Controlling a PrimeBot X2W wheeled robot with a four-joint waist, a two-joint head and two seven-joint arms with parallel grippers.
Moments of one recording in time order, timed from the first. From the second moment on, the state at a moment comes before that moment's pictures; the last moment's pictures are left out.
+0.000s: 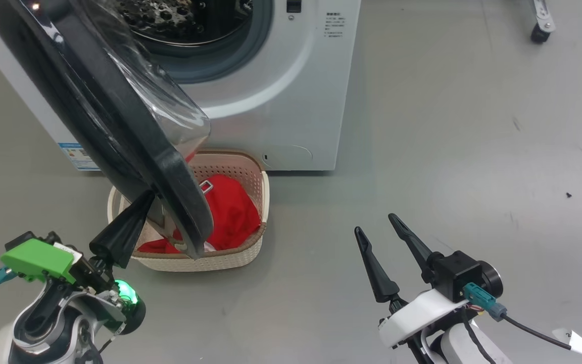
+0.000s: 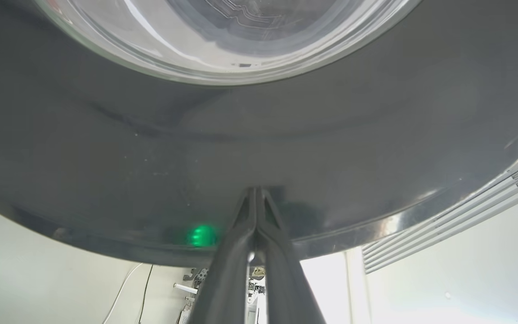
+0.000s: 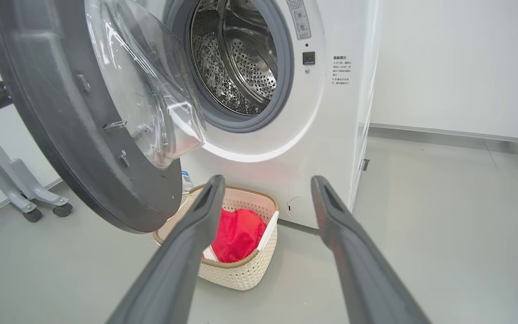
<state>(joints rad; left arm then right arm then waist) -0.18 0.04 0.05 0.05 -1.89 0.11 0.53 -0.12 -0.06 0.45 0.22 0.33 0.08 -0.25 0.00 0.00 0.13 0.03</state>
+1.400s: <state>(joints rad) -0.44 0.03 0.14 0.20 -1.79 0.12 0.16 -0.16 -0.06 0.44 0.17 0.39 0.05 -0.25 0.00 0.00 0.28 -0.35</state>
